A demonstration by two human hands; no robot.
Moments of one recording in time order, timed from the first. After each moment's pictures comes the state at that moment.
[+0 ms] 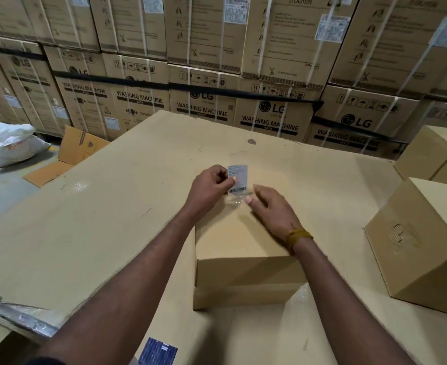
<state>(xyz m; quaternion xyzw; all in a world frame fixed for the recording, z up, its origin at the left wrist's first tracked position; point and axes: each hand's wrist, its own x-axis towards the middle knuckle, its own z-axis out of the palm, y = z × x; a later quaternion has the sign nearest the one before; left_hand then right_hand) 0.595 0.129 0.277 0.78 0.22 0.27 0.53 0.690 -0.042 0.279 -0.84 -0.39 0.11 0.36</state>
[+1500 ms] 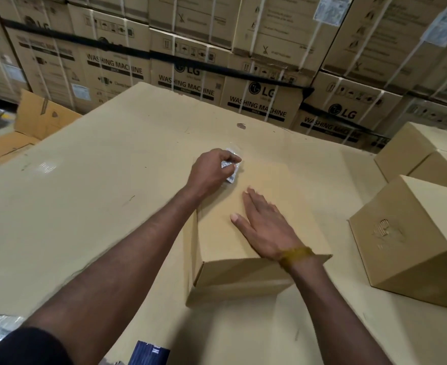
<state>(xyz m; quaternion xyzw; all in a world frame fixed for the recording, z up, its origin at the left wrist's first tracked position) 0.632 0.164 0.274 0.85 0.18 0.26 0.42 0.639 -0.037 0.289 -0.89 -0.44 0.14 0.06</state>
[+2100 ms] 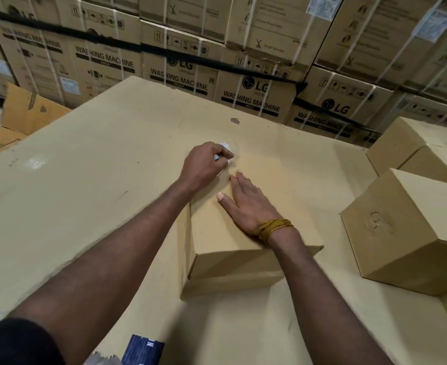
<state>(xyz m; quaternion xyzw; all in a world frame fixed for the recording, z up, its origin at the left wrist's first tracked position) 0.632 0.161 0.278 0.86 0.20 0.26 0.40 0.653 -0.007 0.288 -0.89 -0.42 0.15 0.08</state>
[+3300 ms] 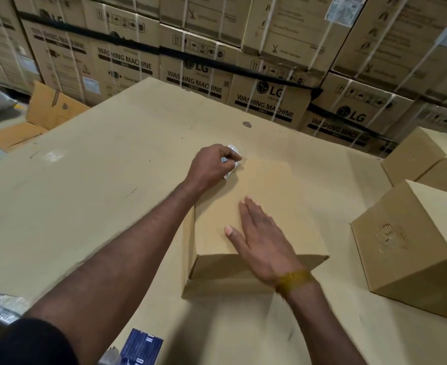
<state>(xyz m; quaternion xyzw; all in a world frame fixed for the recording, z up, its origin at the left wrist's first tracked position) 0.629 0.162 0.275 0.84 0.20 0.27 0.43 0.609 -0.059 0.283 -0.88 -0.46 0.12 0.08</state>
